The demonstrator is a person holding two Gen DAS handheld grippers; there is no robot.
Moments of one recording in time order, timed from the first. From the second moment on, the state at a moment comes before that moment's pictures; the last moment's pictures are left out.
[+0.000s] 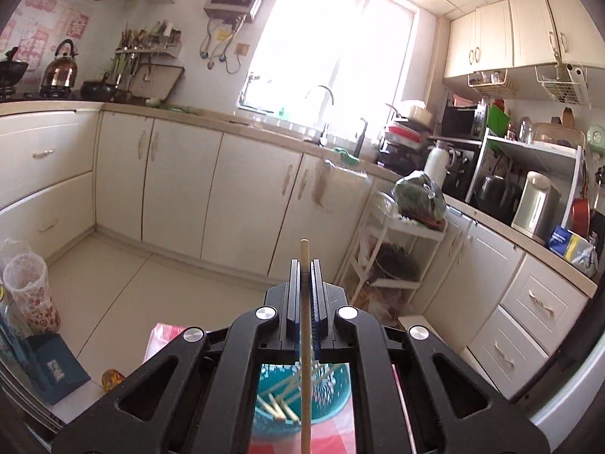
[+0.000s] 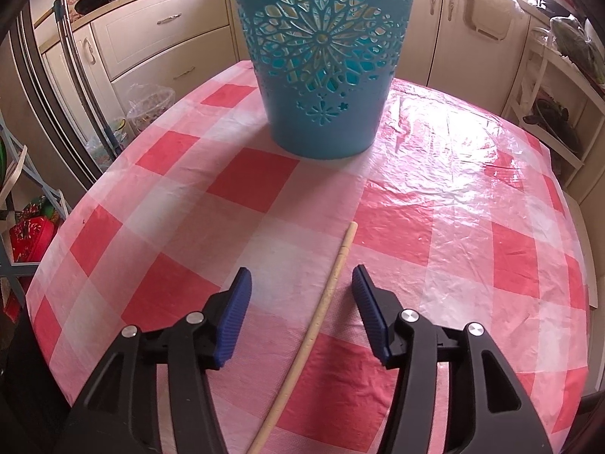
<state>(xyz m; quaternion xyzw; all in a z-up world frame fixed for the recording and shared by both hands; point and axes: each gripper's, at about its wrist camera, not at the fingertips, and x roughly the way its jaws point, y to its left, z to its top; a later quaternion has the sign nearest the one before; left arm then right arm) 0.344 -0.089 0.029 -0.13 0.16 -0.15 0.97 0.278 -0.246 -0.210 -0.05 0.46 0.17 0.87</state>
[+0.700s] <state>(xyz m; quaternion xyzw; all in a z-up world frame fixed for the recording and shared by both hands) 0.411 -0.108 -0.019 -0.14 0.09 -0.02 0.99 0.282 -0.244 -0.212 -0.03 0.46 0.18 0.87</state>
